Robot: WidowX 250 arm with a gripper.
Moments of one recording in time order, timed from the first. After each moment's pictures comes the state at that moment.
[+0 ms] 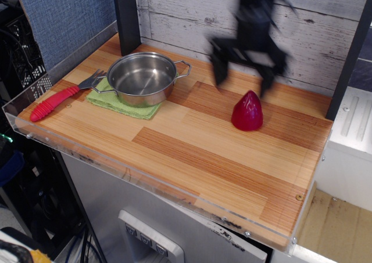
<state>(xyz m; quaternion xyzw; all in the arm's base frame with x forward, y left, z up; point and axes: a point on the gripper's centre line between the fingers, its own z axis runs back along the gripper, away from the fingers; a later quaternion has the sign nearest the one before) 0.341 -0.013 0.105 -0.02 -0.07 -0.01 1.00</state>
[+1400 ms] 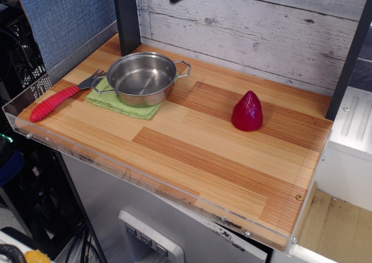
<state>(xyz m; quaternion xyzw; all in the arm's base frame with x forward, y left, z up) 0.307 0.046 0.188 0.03 0.01 -0.01 1.00</state>
